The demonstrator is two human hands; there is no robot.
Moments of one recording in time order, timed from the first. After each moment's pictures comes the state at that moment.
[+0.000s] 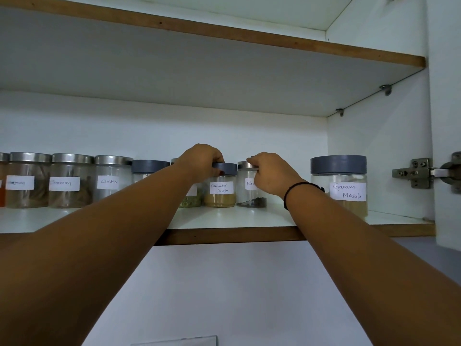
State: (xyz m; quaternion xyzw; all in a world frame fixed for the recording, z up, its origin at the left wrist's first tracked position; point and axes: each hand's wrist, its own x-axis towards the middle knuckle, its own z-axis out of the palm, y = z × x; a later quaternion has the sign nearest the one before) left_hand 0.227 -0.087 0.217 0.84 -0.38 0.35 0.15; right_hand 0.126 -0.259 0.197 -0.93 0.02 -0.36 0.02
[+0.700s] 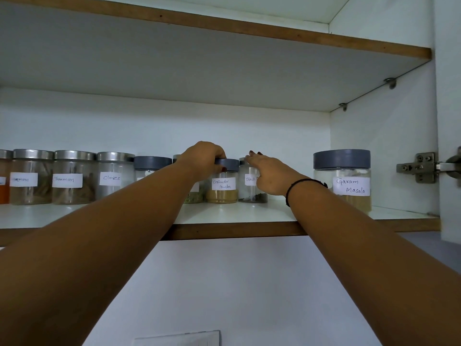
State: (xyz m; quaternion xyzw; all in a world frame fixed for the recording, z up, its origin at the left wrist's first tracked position) left_hand 0.227 -0.088 0.213 0.84 -0.38 0.36 0.13; right_hand 0.128 -0.260 0.191 -0.96 0.00 -0.29 0.00
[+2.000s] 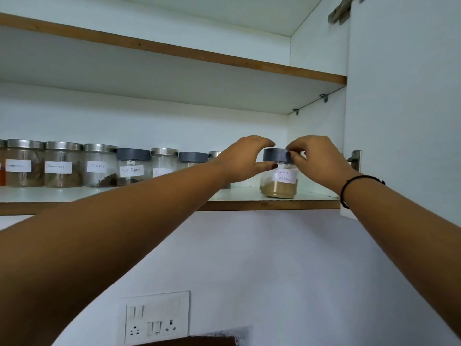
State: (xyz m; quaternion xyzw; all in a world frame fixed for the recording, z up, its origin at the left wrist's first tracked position) left_hand 0.045 -0.165 0.198 0.74 -0.54 0.35 0.20; right_hand -0.070 -0.321 0.196 -0.88 0.06 -0.48 -0.01
